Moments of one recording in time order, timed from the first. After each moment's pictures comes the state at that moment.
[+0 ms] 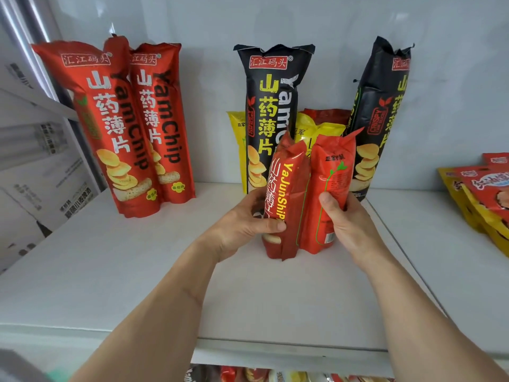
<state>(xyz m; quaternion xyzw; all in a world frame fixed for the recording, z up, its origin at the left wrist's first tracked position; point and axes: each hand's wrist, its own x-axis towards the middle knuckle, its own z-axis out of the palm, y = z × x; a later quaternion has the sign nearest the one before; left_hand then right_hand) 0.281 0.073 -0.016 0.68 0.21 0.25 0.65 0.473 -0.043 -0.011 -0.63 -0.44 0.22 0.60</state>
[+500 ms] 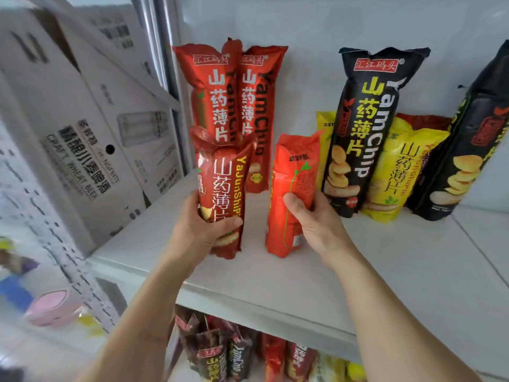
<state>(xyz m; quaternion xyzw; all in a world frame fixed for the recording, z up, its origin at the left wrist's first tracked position) 0.086 0.055 -0.022 0.57 0.43 0.50 0.49 0.312 0.025 -0.014 -0.57 -0.53 0.30 0.55</state>
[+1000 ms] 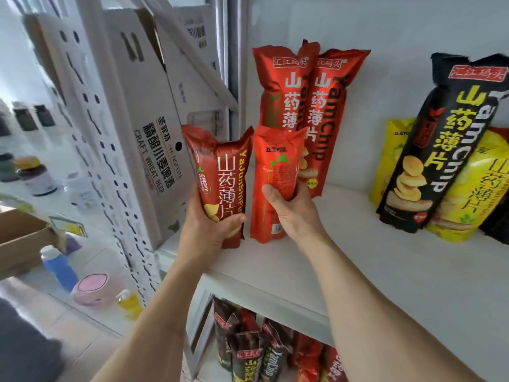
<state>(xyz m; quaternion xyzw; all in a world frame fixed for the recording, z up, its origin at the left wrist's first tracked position) -0.011 0.079 -0.037 0.58 0.48 0.57 0.32 0.169 0.083 -0.001 -0.55 -0.55 0.32 0.54</state>
